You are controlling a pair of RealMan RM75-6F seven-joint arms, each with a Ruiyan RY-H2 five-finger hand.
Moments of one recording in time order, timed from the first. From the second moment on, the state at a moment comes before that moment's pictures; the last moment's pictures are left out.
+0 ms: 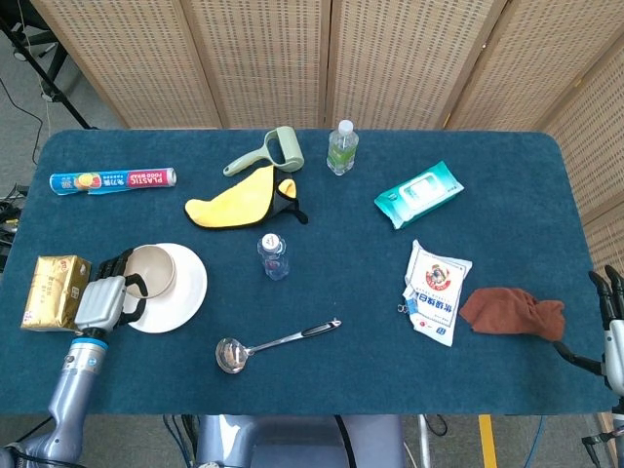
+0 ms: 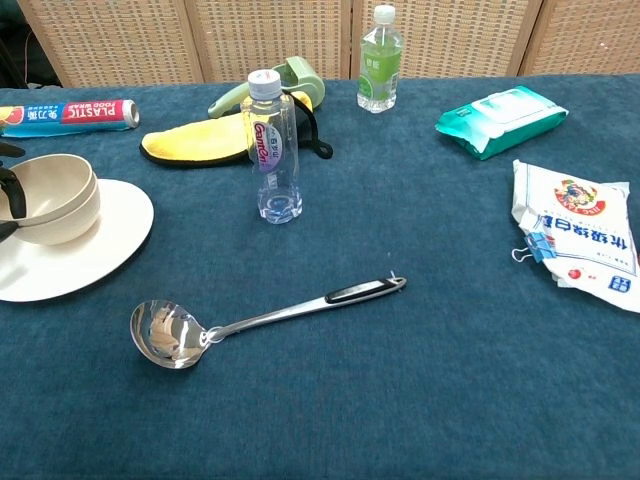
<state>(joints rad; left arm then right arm) -0.37 -1.40 -0.16 -1.59 1.02 1.13 0.25 0.02 -1.06 0.14 -1.67 -1.40 1.53 0.06</state>
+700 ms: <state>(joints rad) -0.36 -1.41 -0.17 -1.59 1.09 1.22 0.21 0.02 -1.07 0.14 -1.67 -1.40 1.54 0.07</state>
